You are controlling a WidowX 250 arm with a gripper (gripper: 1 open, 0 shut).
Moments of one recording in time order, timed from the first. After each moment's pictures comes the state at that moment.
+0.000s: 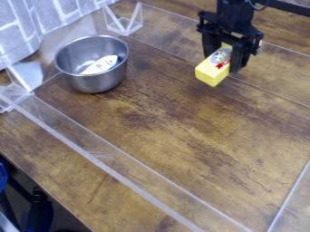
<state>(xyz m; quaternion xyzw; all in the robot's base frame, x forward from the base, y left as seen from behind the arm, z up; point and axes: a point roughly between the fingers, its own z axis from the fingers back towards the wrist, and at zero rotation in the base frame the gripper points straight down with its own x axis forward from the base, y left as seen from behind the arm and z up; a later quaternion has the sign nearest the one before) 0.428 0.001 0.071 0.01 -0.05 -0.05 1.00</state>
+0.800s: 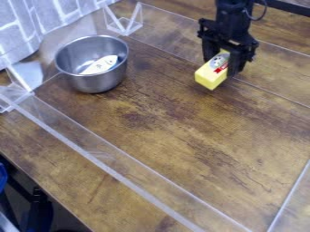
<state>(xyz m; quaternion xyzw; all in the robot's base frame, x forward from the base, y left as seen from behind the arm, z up) 0.444 0.015 0.058 0.02 -0.07 -0.05 1.00</state>
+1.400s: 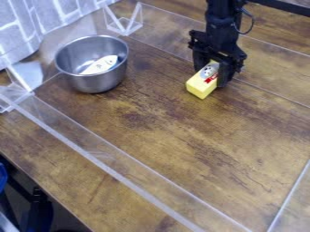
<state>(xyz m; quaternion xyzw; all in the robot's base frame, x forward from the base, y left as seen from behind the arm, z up) 0.441 0.025 0.036 0.03 -0.06 -0.05 1.00</state>
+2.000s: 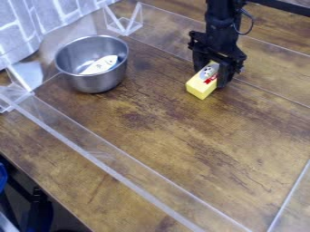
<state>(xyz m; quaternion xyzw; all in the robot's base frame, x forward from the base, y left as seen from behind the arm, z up) 0.442 0.025 0.033 0.03 -0.07 -0.05 1.00</state>
